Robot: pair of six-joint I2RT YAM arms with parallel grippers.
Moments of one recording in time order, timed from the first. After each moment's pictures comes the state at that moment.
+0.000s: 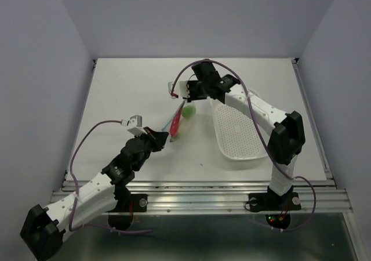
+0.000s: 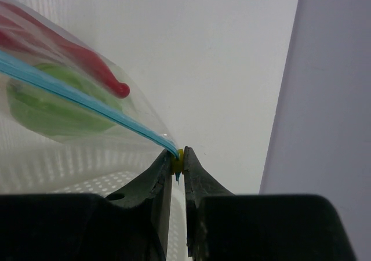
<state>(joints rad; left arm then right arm) -0.74 0.63 0.24 0.18 -0.30 -0.84 0.68 1.89 1.77 -0.66 -0.08 -1.11</state>
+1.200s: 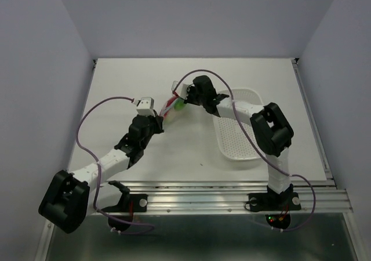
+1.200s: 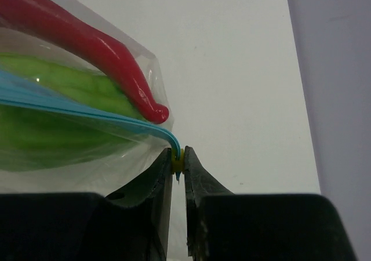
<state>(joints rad) -0.52 1.09 0.43 0.38 -0.23 -0.39 0.64 2.06 1.47 0.07 -0.02 -0.82</state>
